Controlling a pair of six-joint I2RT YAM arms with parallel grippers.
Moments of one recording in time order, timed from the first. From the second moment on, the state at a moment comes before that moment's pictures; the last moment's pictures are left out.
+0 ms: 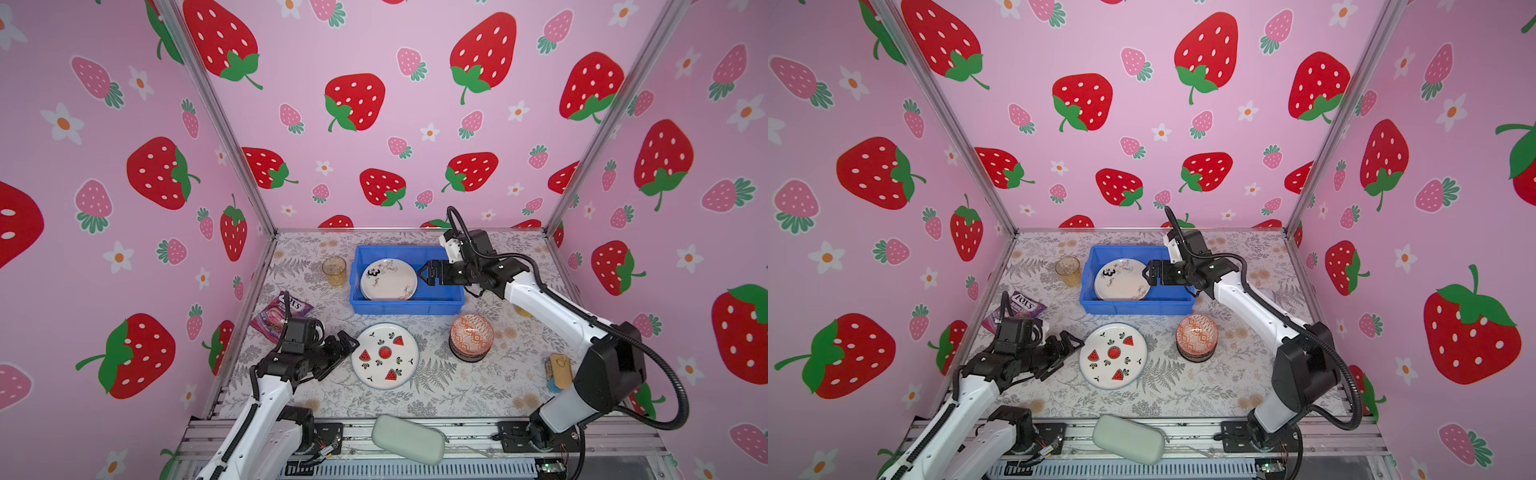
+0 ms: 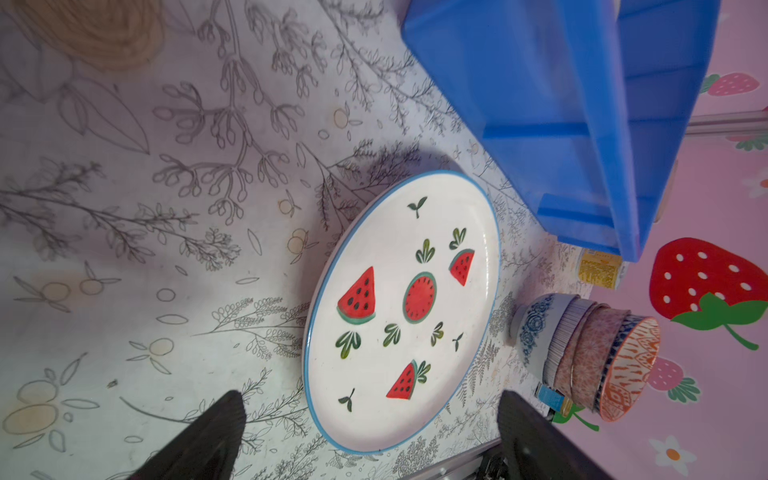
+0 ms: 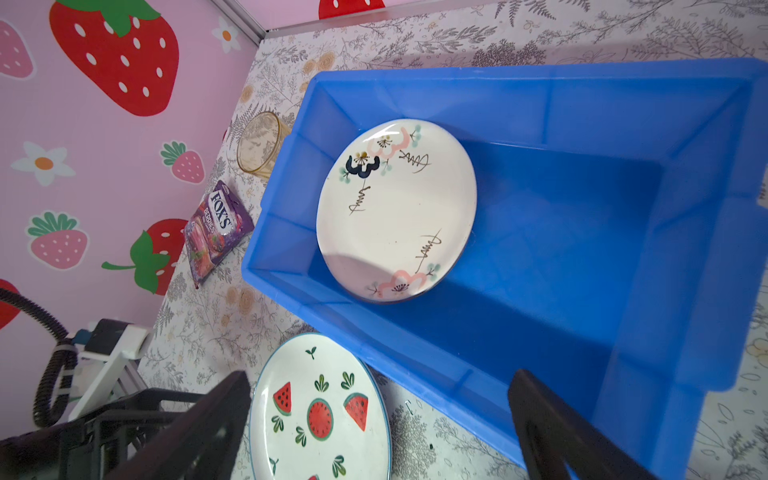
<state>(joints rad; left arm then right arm) -0.14 0.78 0.45 -0.68 0.45 -0.79 0.64 1.57 1.35 -0.50 -0.27 0.39</state>
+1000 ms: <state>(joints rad) -0.21 0.93 0.32 -0.36 0.48 -0.81 0.67 1.47 1.26 -0.62 -0.46 0.31</state>
